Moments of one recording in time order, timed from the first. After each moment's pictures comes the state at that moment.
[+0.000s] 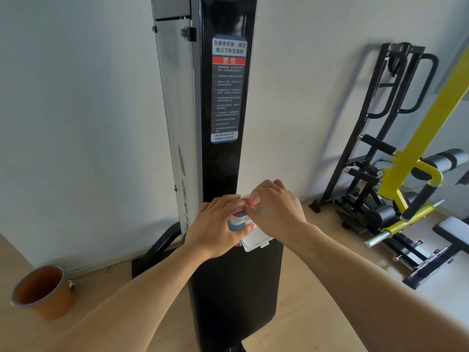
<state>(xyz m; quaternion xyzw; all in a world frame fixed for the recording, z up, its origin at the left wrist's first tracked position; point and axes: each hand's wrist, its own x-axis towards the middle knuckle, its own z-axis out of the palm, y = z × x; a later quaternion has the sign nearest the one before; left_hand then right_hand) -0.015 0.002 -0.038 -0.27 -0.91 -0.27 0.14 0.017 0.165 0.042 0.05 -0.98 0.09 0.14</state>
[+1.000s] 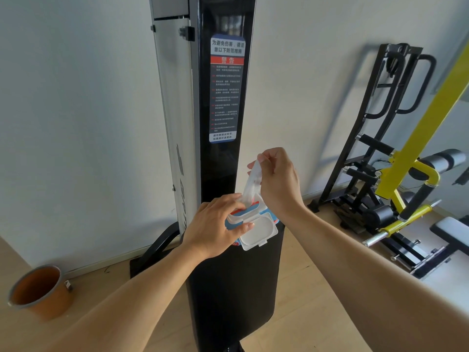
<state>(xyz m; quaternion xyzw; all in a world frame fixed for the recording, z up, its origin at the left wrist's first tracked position) -0.014 0.000 -0.036 -0.28 -0.91 -0.29 0.15 0.003 0.151 0.076 -0.02 -0.84 0.47 0.28</state>
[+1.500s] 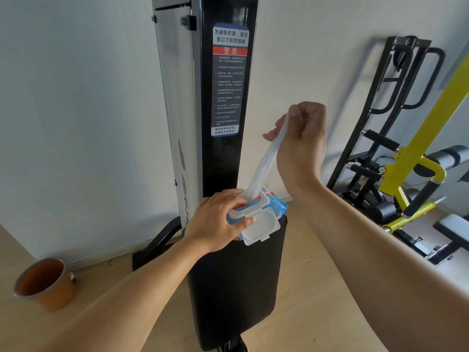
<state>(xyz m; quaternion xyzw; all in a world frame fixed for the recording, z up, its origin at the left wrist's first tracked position) -0.014 0.001 -0.034 -0.27 -0.90 -0.31 0.14 0.006 0.153 0.129 0.02 -0.69 0.59 0.43</state>
